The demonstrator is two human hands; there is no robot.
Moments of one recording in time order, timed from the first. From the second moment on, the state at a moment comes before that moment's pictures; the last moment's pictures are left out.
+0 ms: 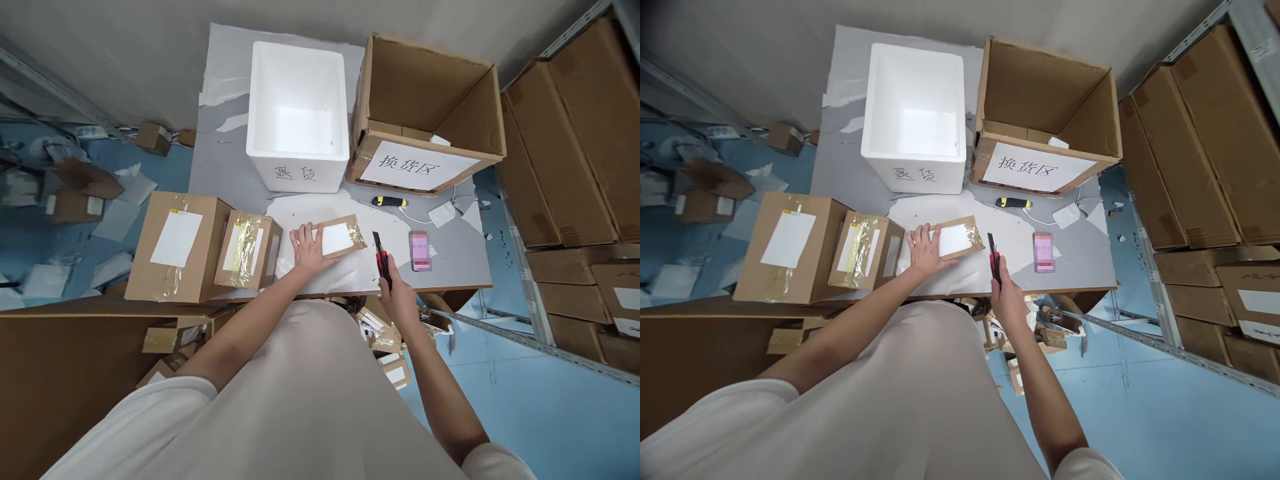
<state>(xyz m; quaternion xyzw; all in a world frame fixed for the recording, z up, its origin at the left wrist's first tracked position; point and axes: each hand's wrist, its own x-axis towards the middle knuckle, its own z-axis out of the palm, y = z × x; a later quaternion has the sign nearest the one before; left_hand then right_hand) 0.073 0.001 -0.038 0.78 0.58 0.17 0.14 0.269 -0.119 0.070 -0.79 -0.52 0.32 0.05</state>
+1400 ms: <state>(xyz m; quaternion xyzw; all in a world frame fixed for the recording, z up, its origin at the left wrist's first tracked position) 0.034 -0.031 -0.028 0.56 0.75 0.16 0.30 0.287 -0.021 -0.043 -0.65 -0.28 0.50 0.50</state>
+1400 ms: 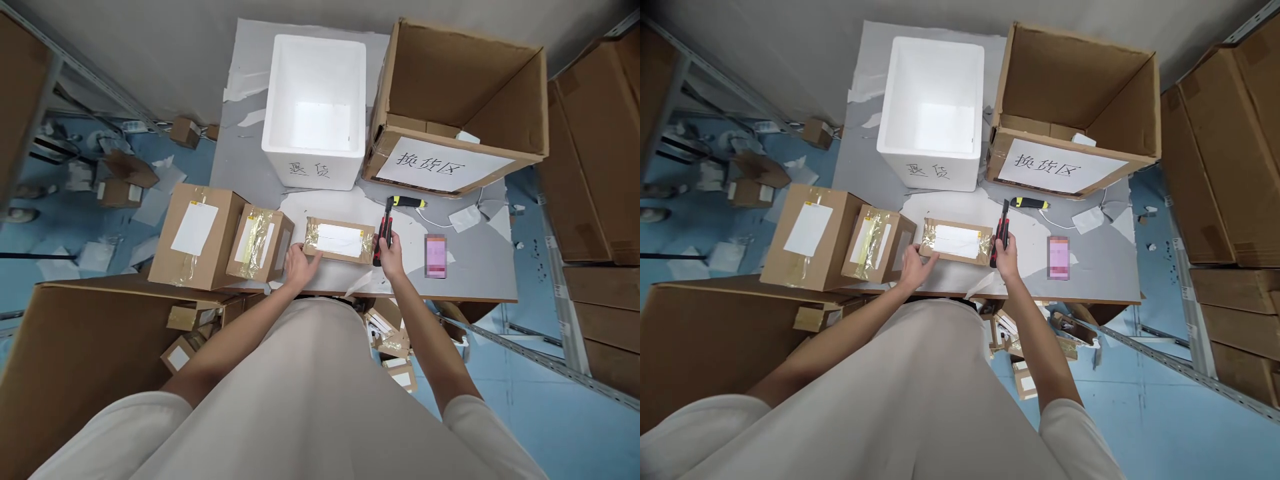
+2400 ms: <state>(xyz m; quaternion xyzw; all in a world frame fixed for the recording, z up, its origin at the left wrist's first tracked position) 0.054 0.026 -0.023 0.86 0.48 0.02 0.18 0.238 -0.078 0.075 -0.74 -0.58 0.24 -0.23</state>
